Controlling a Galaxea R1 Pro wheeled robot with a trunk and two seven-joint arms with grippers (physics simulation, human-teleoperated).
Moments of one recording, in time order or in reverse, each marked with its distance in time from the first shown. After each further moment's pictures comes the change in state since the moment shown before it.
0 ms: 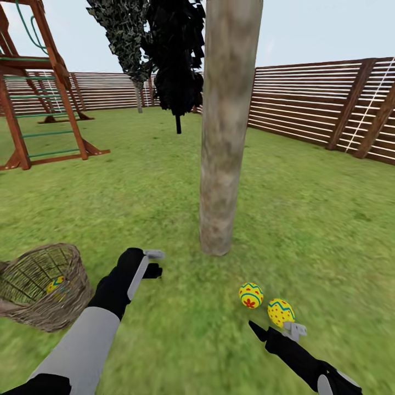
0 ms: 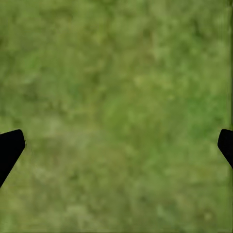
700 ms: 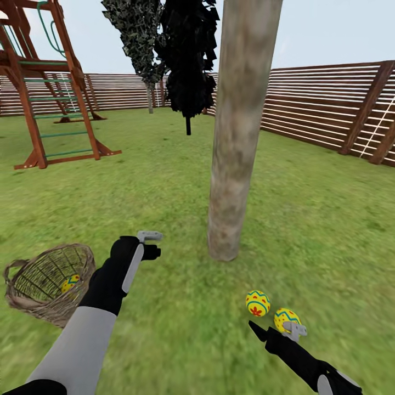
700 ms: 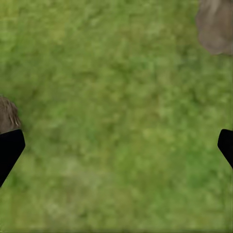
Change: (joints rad) left arm 0.003 0.000 0.000 -0.217 -0.003 0.000 0.006; right arm 0.000 0.000 0.000 0.000 0.000 0.000 0.000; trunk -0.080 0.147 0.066
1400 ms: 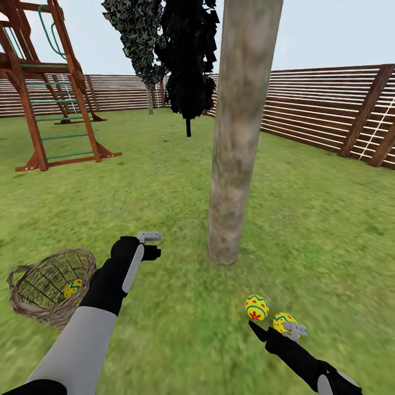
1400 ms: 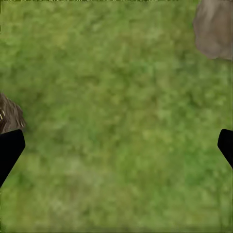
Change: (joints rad) left arm 0.000 0.000 0.000 0.008 0.000 0.000 0.000; right arm 0.000 0.000 0.000 0.000 0.000 0.000 0.000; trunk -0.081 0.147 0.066
